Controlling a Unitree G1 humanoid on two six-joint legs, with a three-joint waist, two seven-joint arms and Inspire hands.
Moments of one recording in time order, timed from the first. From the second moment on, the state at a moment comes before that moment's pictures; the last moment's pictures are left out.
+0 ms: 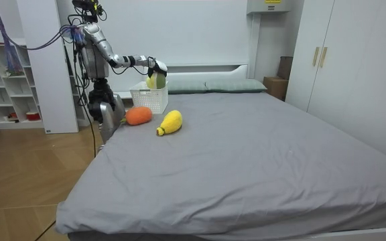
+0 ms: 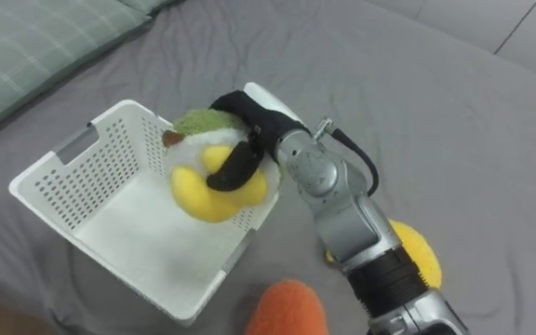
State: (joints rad) left arm 0.10 0.19 0.10 0.96 0.12 0.17 0.21; right arm -0.49 -0.22 0.43 0.20 -0.35 0.26 0.28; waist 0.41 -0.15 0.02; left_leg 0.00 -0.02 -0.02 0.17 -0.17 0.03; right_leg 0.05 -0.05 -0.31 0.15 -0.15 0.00
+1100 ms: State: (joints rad) left arm 0.08 0.19 0.10 0.97 0.12 0.15 0.20; right arm -0.49 -0.25 0.43 0.18 -0.17 0.22 0.27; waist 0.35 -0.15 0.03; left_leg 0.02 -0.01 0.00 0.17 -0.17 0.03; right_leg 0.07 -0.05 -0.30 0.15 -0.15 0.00
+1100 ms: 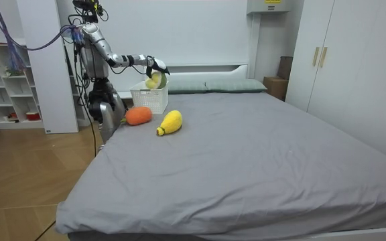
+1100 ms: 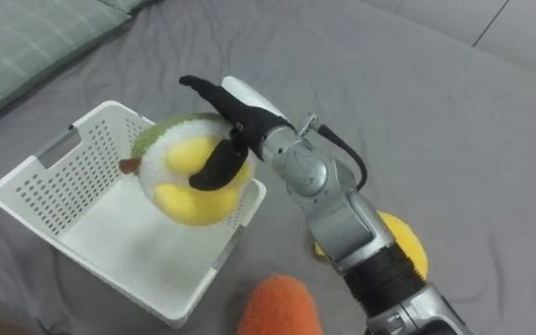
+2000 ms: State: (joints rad) left arm 0.08 0.20 0.10 0.99 0.16 0.16 0.22; right arm -0.46 -0.24 0.45 0.23 0.04 0.22 0.34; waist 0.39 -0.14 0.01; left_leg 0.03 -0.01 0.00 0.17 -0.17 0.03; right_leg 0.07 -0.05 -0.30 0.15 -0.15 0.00
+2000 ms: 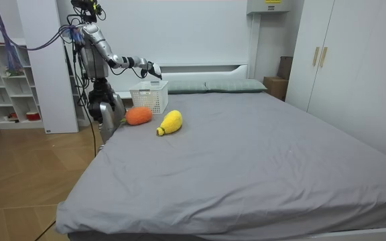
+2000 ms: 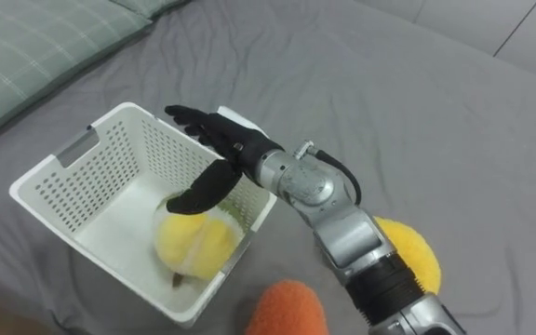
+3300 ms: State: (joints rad) left arm 0.24 0.20 0.19 0.99 0.12 0.17 0.24; right arm -0.38 -0.36 0.07 0.71 0.10 0.16 -0.22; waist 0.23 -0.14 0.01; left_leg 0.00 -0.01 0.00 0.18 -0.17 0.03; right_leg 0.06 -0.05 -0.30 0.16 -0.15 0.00
